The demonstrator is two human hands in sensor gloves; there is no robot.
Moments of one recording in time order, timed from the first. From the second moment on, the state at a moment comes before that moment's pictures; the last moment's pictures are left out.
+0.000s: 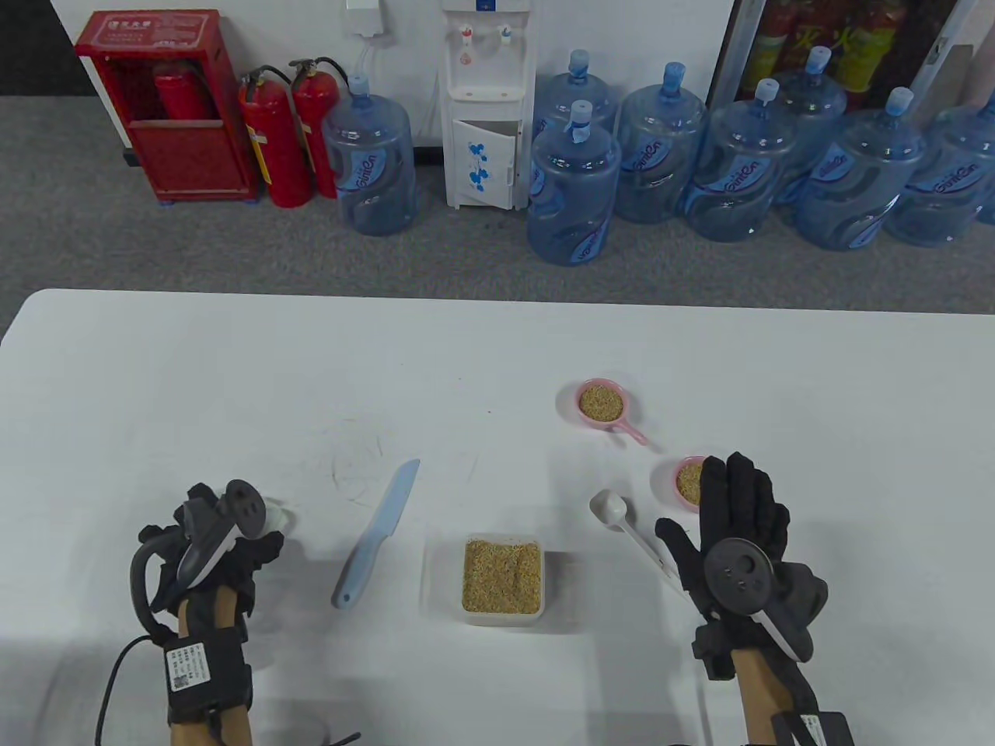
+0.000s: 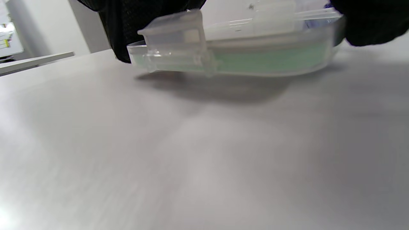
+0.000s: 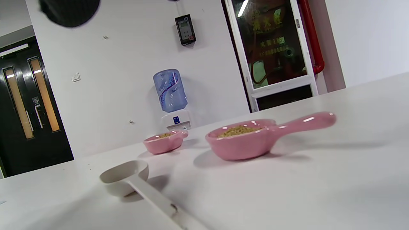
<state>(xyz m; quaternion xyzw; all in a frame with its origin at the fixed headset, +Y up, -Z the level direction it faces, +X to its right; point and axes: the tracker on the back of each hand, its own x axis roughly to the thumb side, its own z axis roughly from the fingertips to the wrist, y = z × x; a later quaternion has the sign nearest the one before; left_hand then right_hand) -0.336 -0.749 -0.324 -0.12 0.18 -0.05 0.98 0.234 -0.710 -0.261 -0.03 -0.12 0.98 0.14</state>
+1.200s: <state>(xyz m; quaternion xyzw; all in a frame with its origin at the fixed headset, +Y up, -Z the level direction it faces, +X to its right) -0.070 -0.713 -0.283 -0.07 -0.40 -0.11 0.91 0.235 -0.710 -0.260 -0.02 -0.12 0.98 0.15</state>
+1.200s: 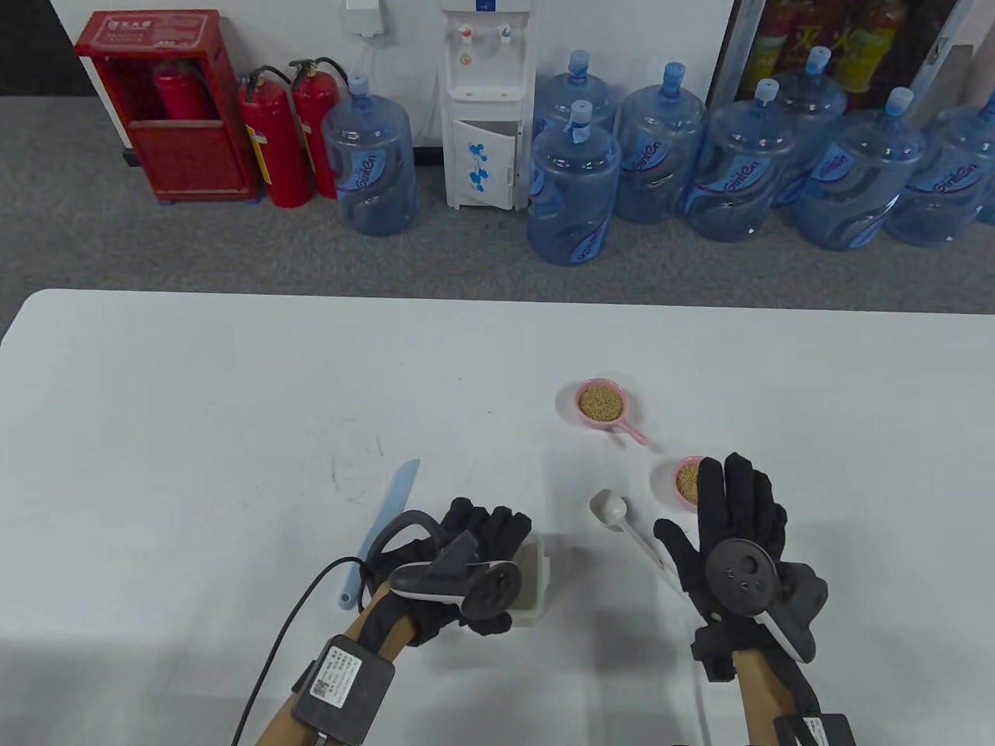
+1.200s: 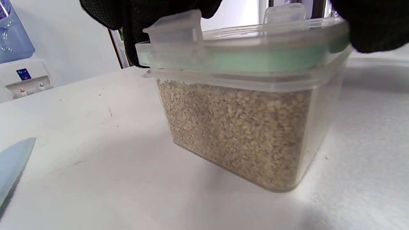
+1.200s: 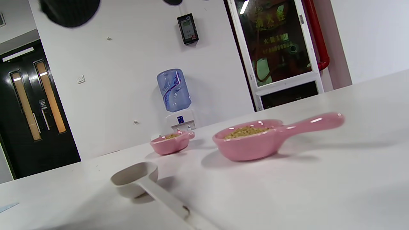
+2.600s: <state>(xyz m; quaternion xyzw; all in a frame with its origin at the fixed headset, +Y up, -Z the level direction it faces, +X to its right) -0.079 -0.720 -0.283 -0.10 -0.34 -0.08 0.93 0.089 -0.735 -0.237 0.24 -0.01 0.97 0.03</state>
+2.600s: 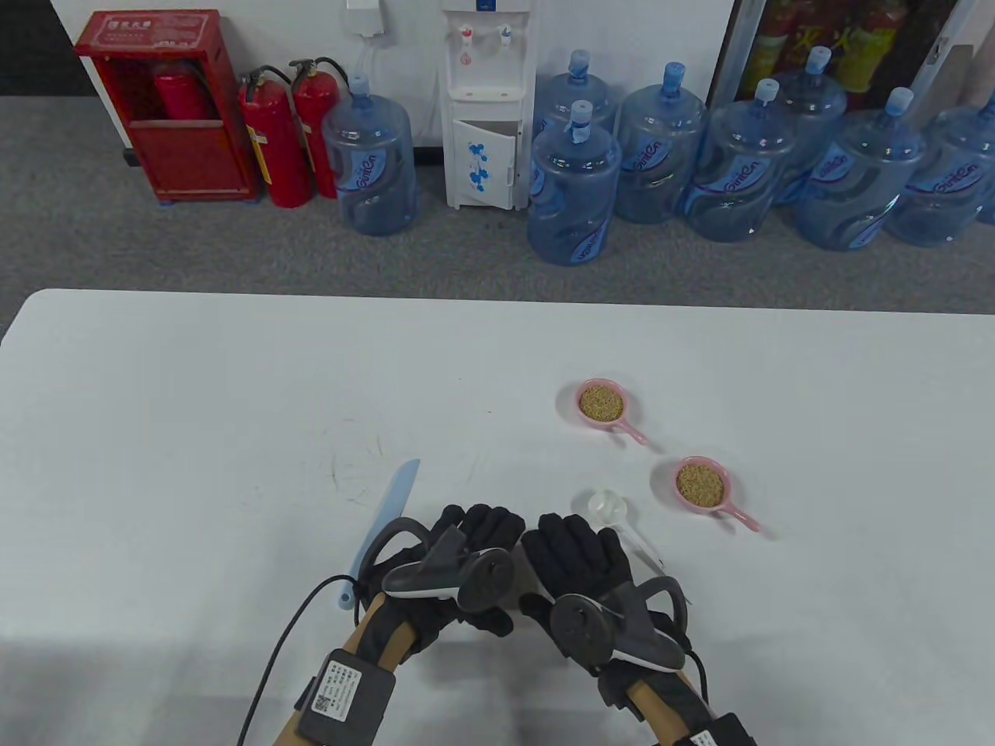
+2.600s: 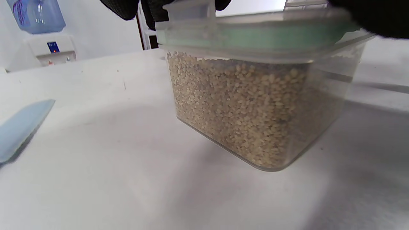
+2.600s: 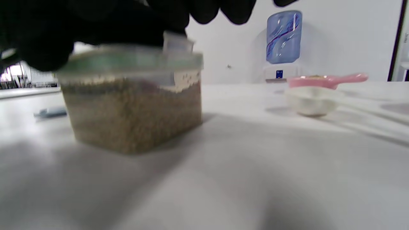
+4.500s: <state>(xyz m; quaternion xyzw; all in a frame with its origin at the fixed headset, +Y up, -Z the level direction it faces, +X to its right) -0.125 -0.724 -0.267 -0.15 -0.06 0.11 0.98 0.083 -0.728 -0.228 0.17 -0.02 0.99 -0.02</state>
